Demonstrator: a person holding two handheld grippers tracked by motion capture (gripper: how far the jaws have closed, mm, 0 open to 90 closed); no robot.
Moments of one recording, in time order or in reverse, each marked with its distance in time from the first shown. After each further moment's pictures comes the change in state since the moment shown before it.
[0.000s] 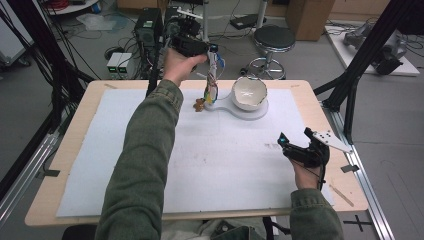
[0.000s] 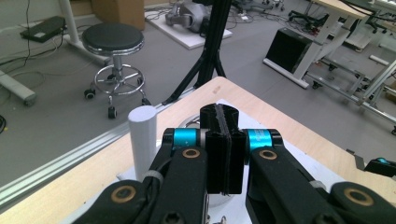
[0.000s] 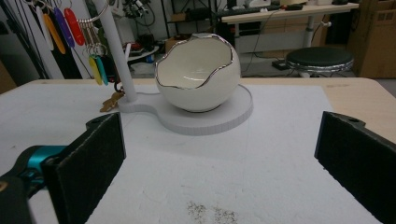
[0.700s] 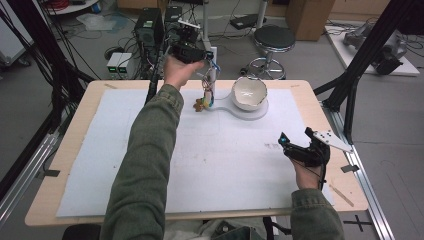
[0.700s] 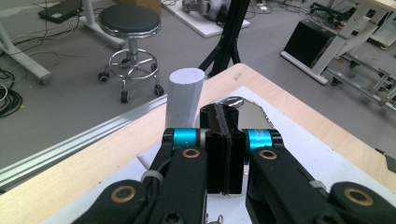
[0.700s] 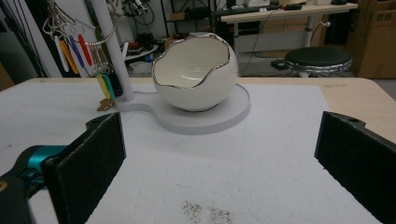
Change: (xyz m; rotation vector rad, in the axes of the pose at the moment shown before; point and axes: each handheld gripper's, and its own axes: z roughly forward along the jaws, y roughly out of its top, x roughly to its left) left arm 0.020 -0.023 0.019 0.037 0.060 -0.050; right arm -0.003 0.000 0.001 0.008 -0.003 -0.009
